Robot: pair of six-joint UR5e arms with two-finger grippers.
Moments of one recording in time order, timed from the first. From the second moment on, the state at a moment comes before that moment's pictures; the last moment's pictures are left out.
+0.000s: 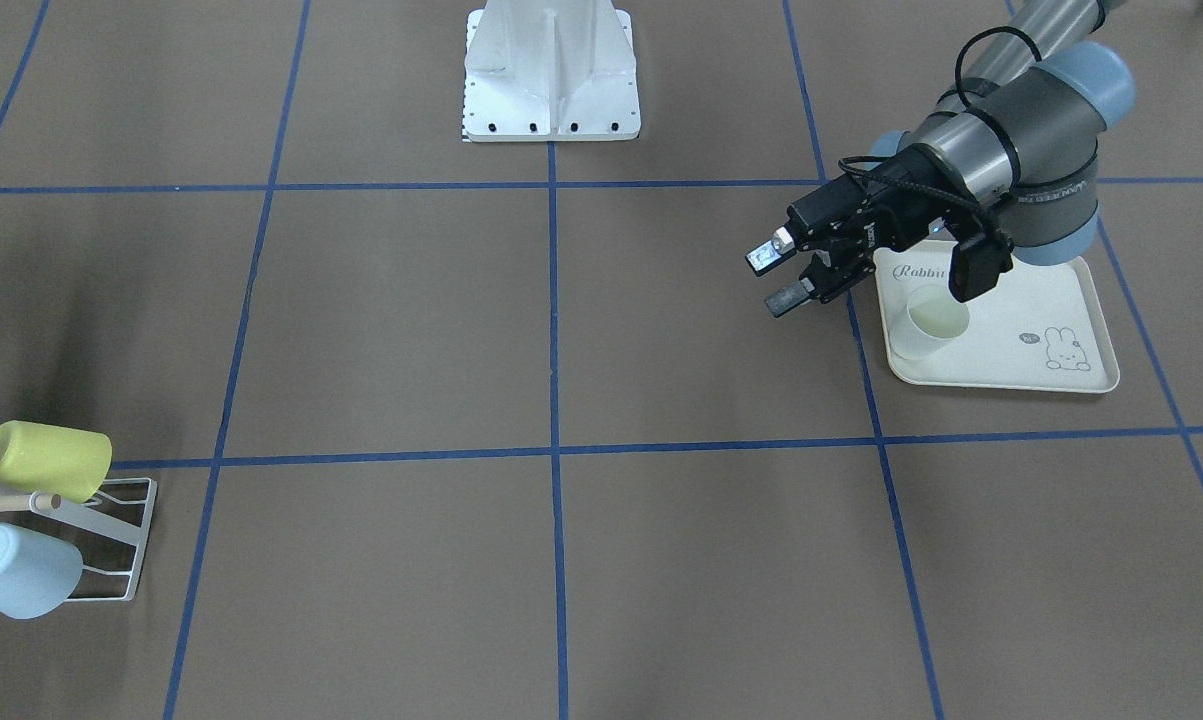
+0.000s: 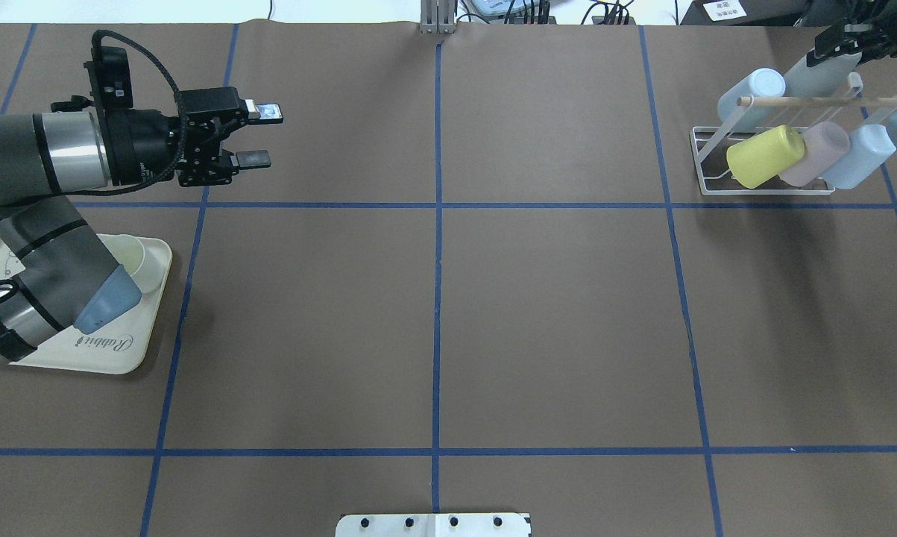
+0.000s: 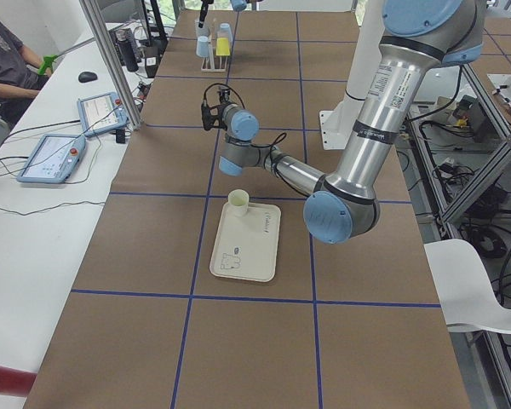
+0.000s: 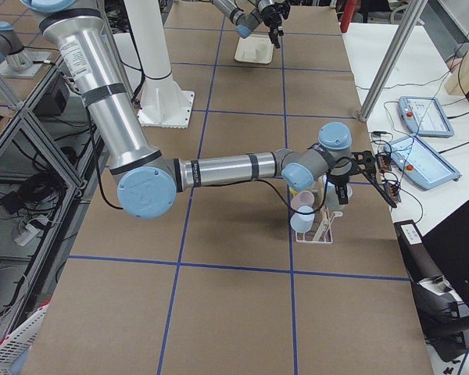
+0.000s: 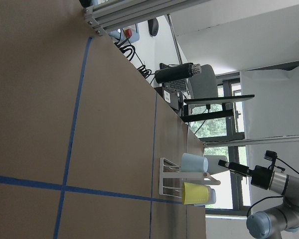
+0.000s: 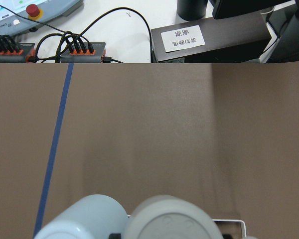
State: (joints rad) left arm -0.84 -1.95 -1.53 -3.16 -1.97 -1.88; right arm 1.32 -1.17 1.29 -1.00 2.20 0.61
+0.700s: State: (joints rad) left arm -0.91 -1.91 -1.54 -3.12 -2.04 -1.86; right arm 1.30 -1.15 1.29 -1.01 2.19 0.62
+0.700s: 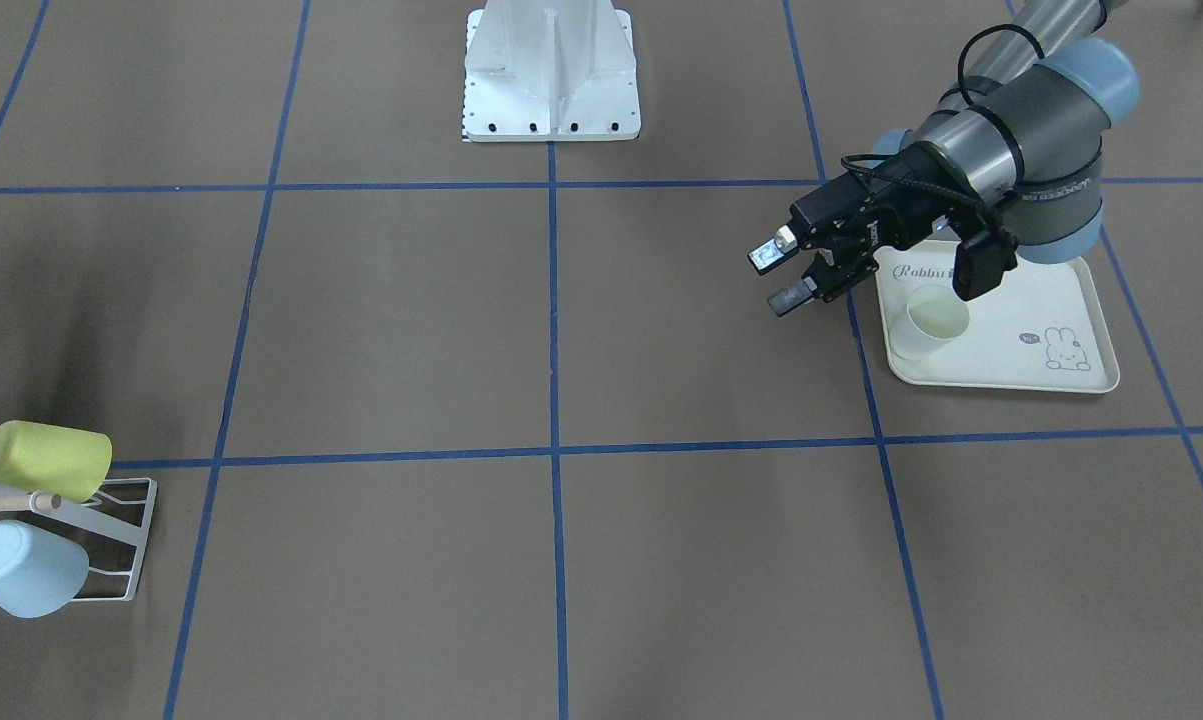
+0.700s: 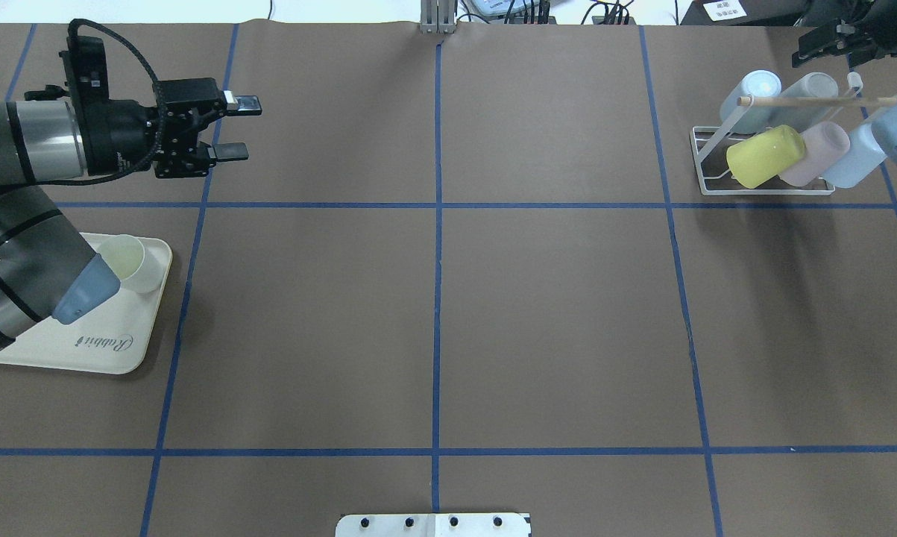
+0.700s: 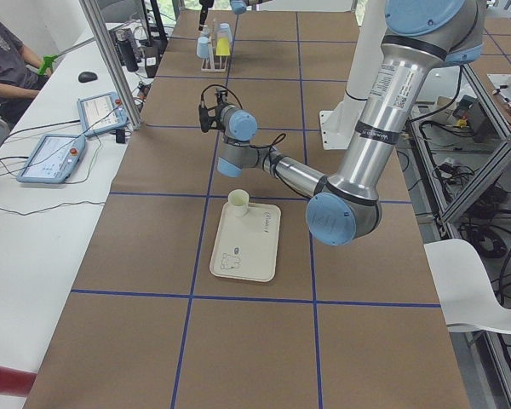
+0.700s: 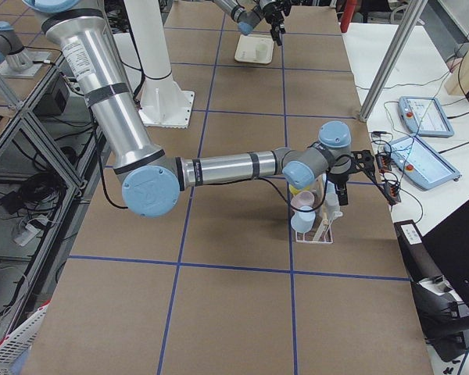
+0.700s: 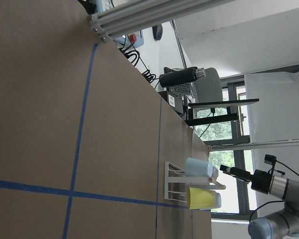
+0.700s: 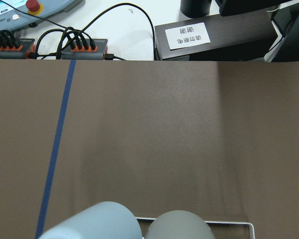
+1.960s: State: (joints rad) left arm -1.13 -1.71 -1.70 -2.28 -2.23 -0.91; right arm 1.32 -1.24 1.46 -1.01 2.28 0.69
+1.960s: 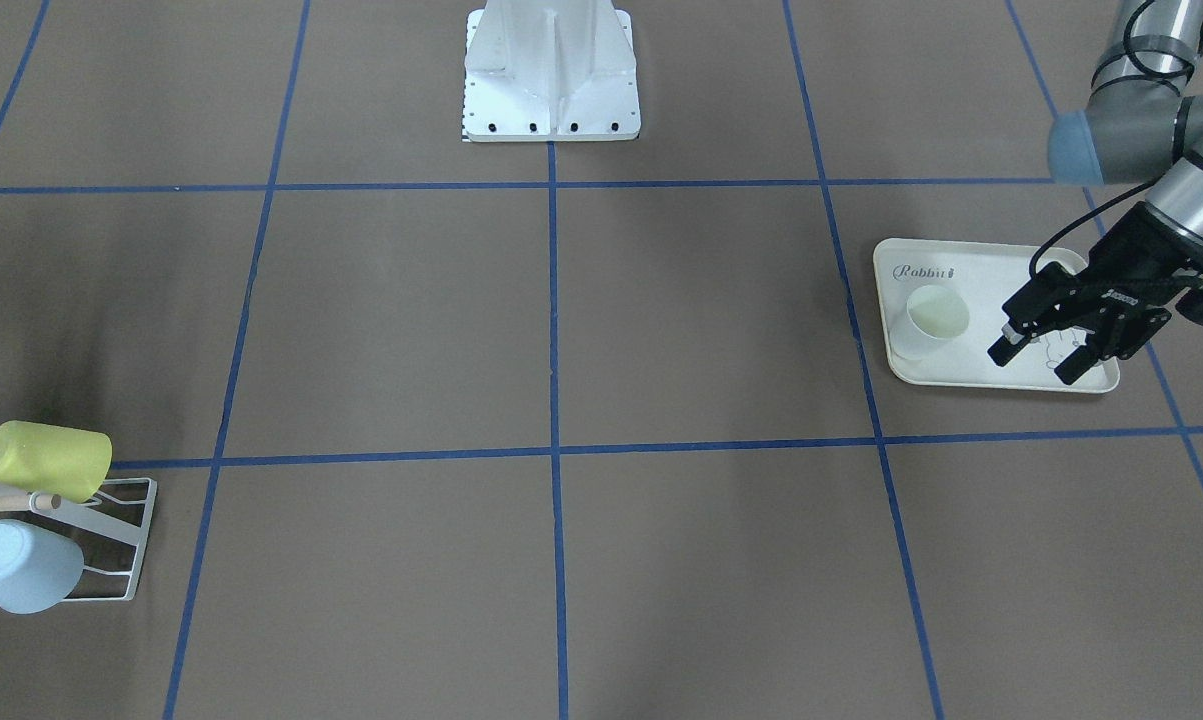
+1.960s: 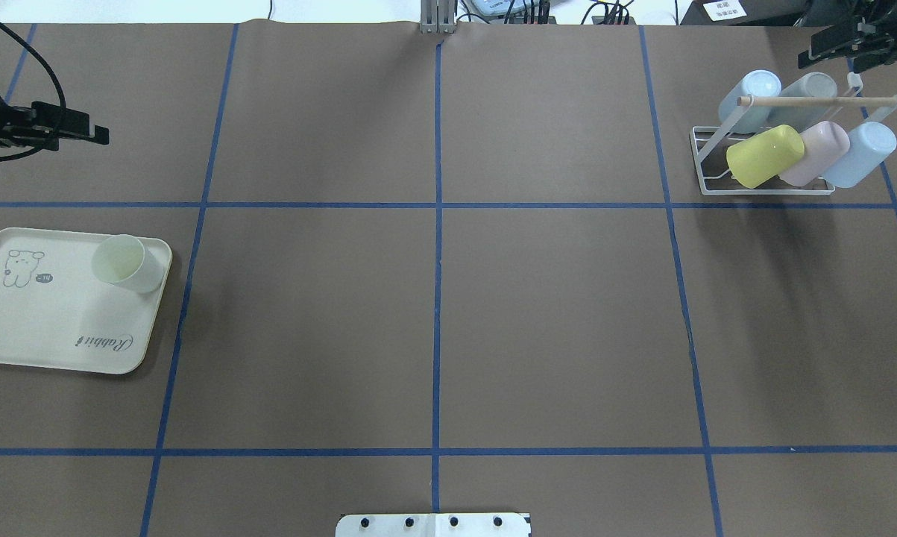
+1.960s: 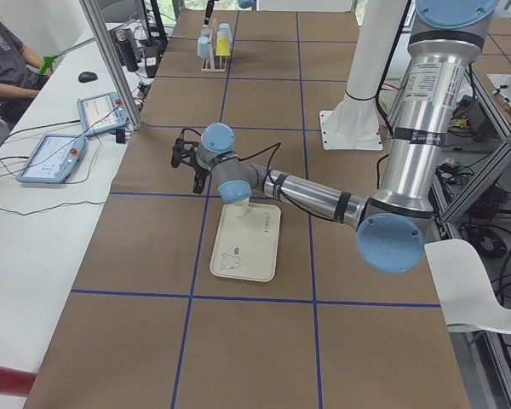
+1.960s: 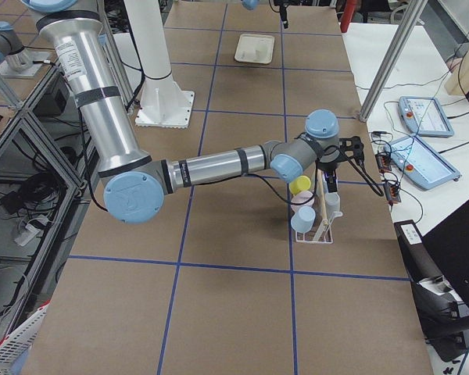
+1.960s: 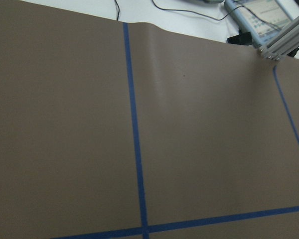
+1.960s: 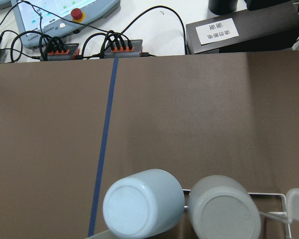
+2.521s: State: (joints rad) left arm -1.02 -1.62 -1.75 -2.14 -2.22 -0.86; right arm 1.32 -1.28 1.55 -1.01 2.33 0.76
